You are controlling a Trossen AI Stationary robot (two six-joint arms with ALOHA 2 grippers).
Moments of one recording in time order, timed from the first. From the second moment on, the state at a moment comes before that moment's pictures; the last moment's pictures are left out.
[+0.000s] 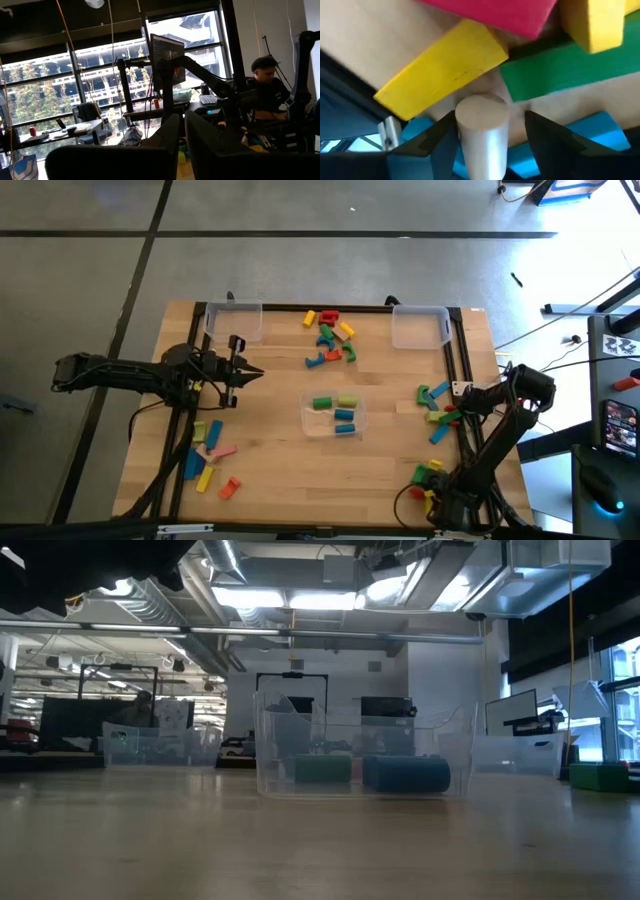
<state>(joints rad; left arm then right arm) 0.11 0.66 0.21 0.76 0.19 0.16 1.10 1.71 0.92 -0.58 -0.31 1.80</state>
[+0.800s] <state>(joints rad) 0.11 0.66 0.21 0.76 0.19 0.16 1.05 1.55 0.92 -0.62 -0.34 1.81</state>
